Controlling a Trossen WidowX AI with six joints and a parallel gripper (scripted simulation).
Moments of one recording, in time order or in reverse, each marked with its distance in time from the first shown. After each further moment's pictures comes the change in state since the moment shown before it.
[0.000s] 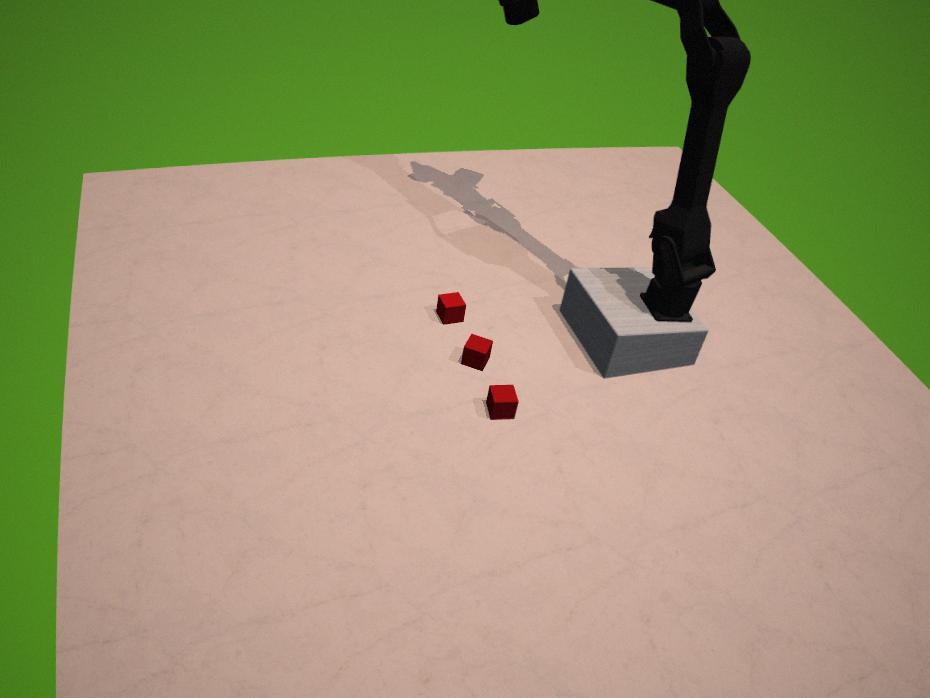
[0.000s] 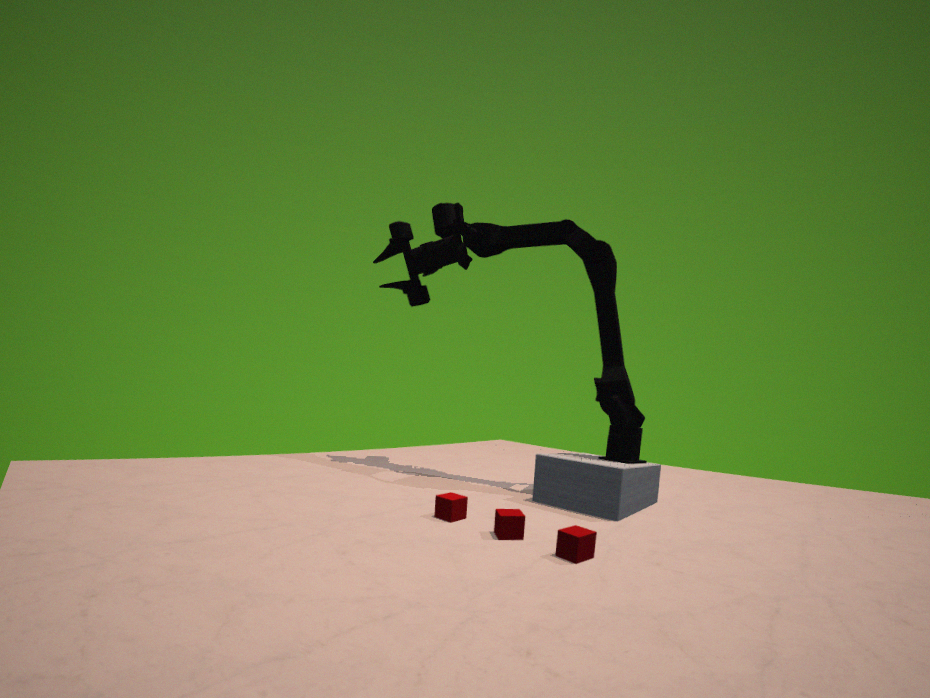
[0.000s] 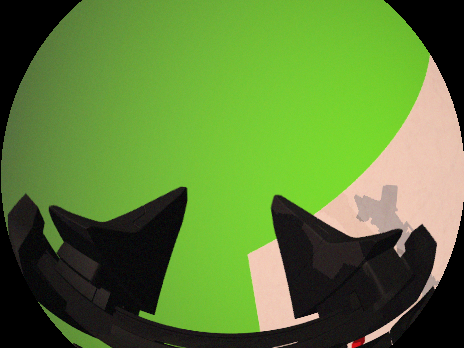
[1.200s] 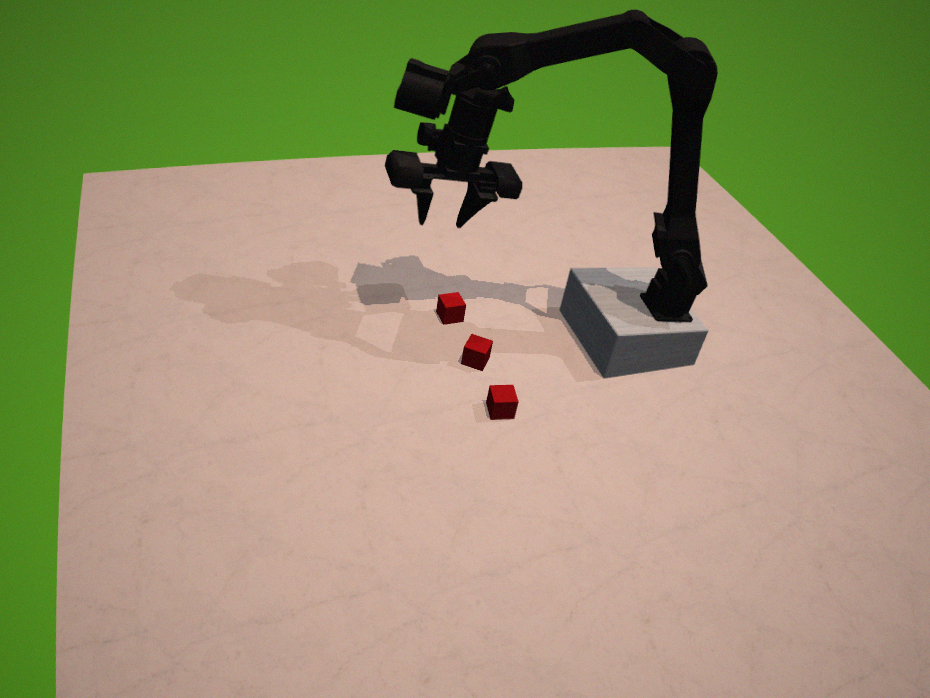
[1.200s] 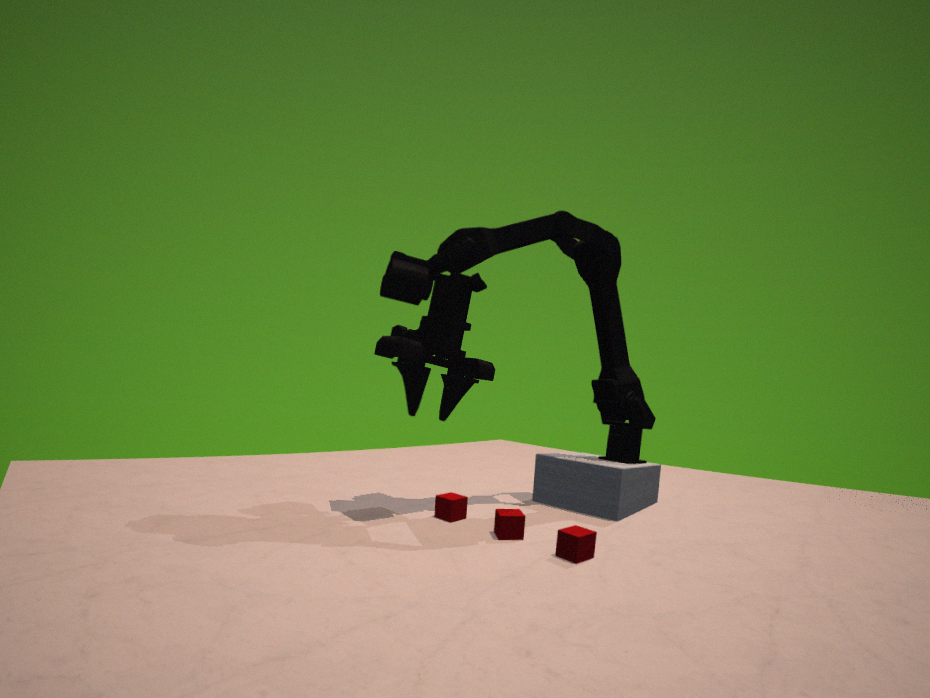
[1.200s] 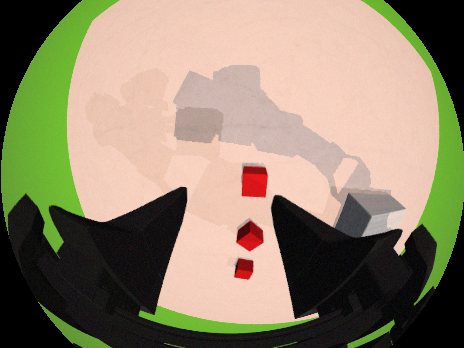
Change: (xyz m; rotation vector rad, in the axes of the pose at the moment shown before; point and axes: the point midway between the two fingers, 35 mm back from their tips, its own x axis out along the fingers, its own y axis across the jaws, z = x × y) arm -0.182 -0.237 -0.342 -0.697 0.868 -0.906
